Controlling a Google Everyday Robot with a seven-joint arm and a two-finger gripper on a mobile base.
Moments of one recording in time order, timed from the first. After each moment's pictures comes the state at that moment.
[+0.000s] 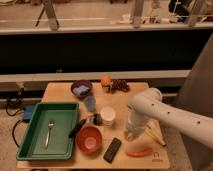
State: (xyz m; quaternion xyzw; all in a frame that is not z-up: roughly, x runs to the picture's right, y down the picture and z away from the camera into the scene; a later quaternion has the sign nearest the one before) arm 0.104 0.236 0.704 -0.29 -0.29 -0.47 0.78
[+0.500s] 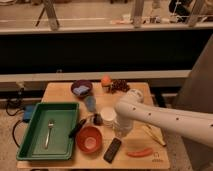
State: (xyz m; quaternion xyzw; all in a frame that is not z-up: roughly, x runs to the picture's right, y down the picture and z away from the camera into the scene) arm 0.070 0.243 0.744 -0.30 -0.23 -0.45 0.81
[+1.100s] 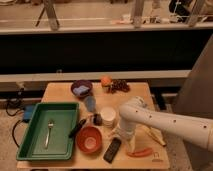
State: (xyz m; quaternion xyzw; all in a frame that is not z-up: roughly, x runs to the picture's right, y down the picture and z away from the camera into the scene) arm 0.083 0.294 0.767 -0.36 -0.27 -0.38 0.81
